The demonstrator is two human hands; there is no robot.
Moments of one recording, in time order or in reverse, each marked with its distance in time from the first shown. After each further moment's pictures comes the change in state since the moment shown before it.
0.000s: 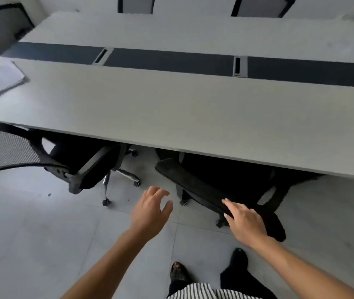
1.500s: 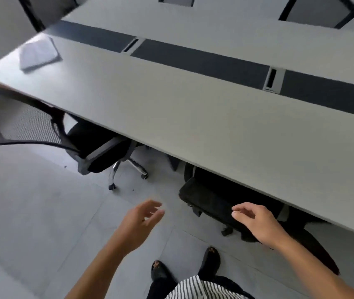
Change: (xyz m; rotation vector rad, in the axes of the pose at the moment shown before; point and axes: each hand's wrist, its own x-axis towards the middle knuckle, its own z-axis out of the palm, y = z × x) left_hand 0.010 0.027 -0.006 -0.438 -0.072 -0.357; right_hand 0.089 0.058 -0.081 0.556 -0.221 -0.042
